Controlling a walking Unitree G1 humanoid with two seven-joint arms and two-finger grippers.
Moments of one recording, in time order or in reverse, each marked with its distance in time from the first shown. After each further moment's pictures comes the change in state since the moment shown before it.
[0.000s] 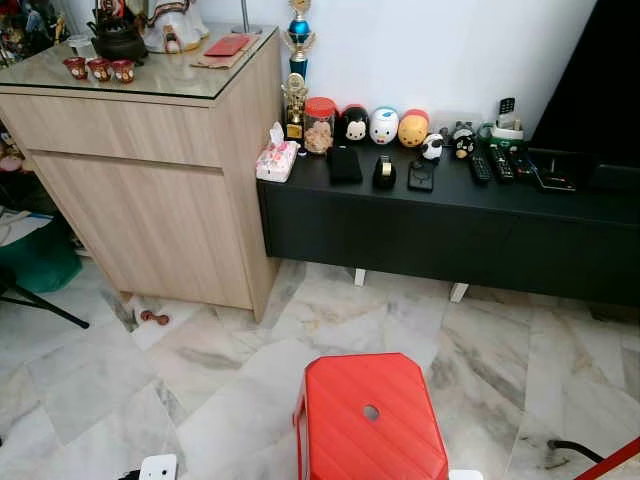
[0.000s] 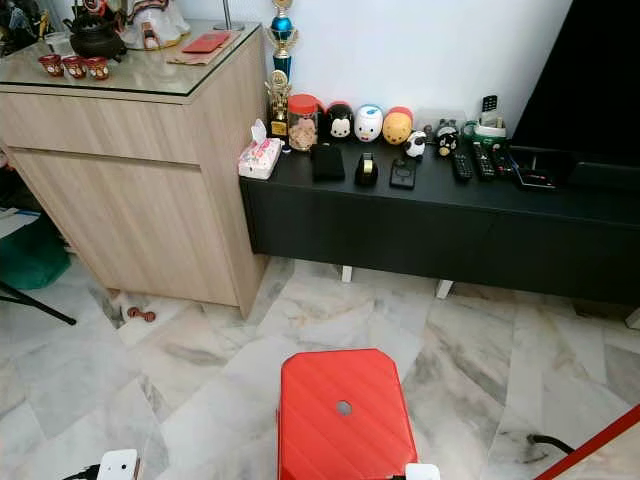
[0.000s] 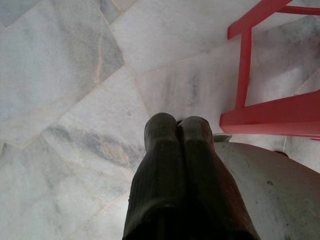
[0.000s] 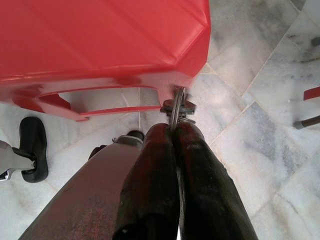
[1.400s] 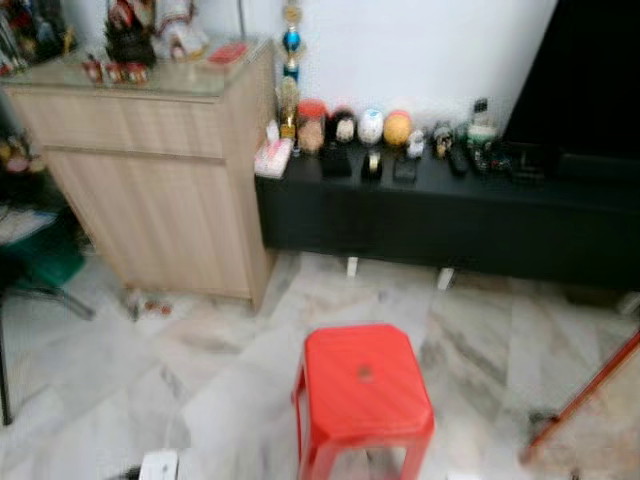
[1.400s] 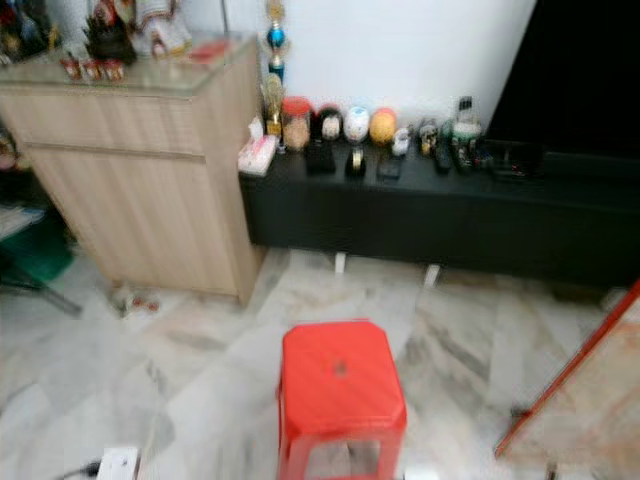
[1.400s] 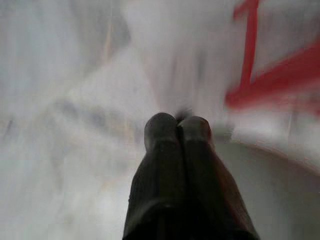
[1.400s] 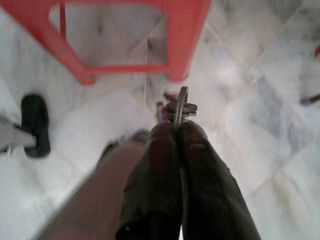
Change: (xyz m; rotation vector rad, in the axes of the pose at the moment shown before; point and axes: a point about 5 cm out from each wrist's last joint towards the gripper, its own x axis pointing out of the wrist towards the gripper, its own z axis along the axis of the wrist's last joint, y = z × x) left arm 0.000 -0.004 -0.003 0.013 0.012 -0.012; right arm -0.001 -0.005 -0.002 -0.008 0.012 -0.001
